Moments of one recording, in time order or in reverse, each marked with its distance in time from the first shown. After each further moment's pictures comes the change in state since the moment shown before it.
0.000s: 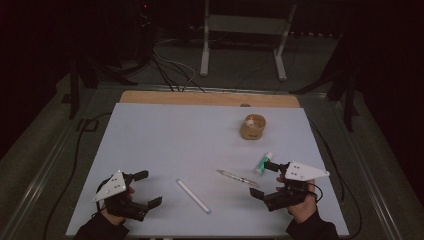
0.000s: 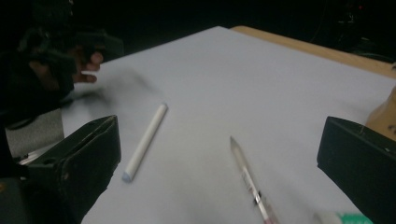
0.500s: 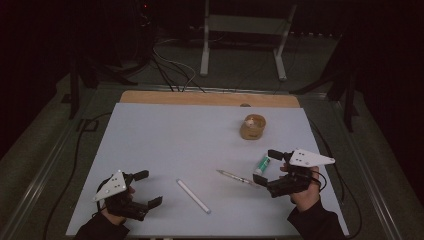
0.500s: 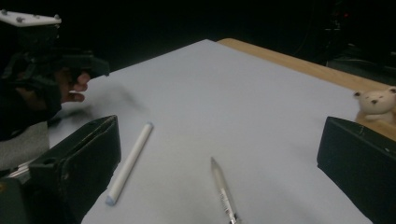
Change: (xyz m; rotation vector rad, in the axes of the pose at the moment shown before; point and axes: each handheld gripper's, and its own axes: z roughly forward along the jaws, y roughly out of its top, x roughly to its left) left arm 0.000 0.000 0.000 -0.007 -0.003 -0.006; right arm -0.018 0.026 -0.003 -0.019 -0.034 0.008
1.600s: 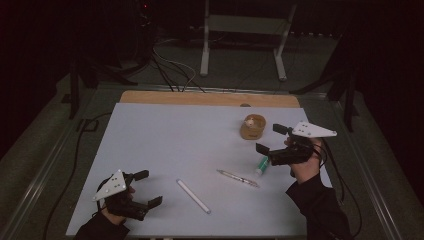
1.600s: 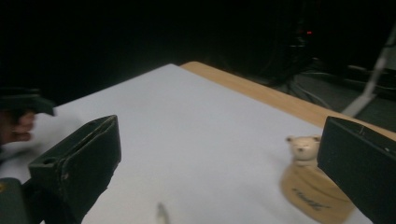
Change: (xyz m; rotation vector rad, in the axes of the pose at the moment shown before) left arm 0.001 0.000 0.000 0.000 -0.005 -0.005; right arm -0.048 0.039 0.016 -0.048 -0.100 0.010
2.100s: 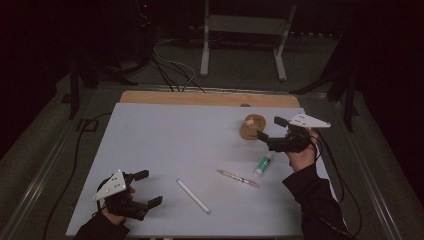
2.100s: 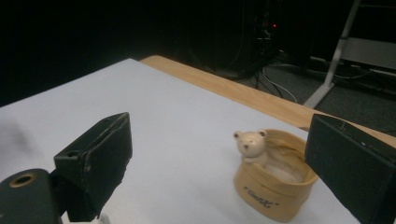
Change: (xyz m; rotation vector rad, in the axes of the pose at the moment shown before) left arm 0.000 0.000 0.000 -0.001 0.002 0.000; right arm -0.035 -0.006 0.023 0.021 -0.124 0.008
